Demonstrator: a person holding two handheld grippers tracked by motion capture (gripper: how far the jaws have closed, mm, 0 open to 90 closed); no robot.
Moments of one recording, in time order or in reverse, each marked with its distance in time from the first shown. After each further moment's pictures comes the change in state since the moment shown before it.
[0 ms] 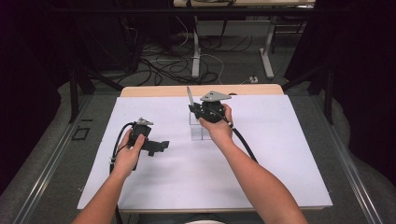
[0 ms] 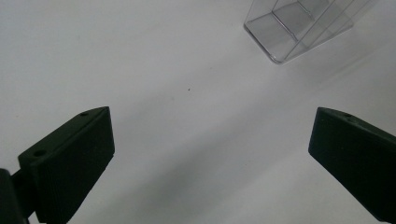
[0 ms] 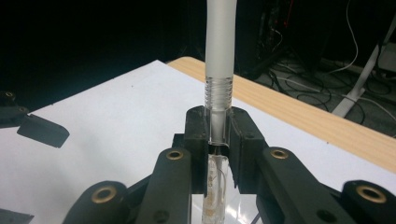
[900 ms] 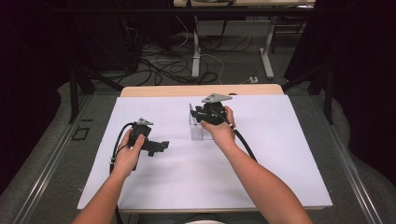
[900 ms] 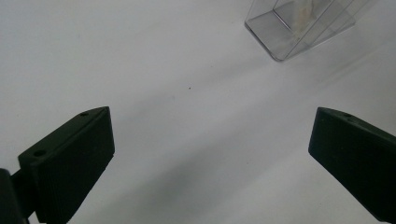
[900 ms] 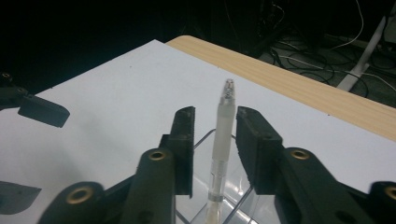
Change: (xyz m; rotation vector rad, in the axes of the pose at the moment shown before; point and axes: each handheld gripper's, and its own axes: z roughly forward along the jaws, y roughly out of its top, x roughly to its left) left arm 0.000 -0.001 0.000 0.000 0.007 -0.001; right arm -0.001 -0.004 -0.009 0.066 -0.007 0.033
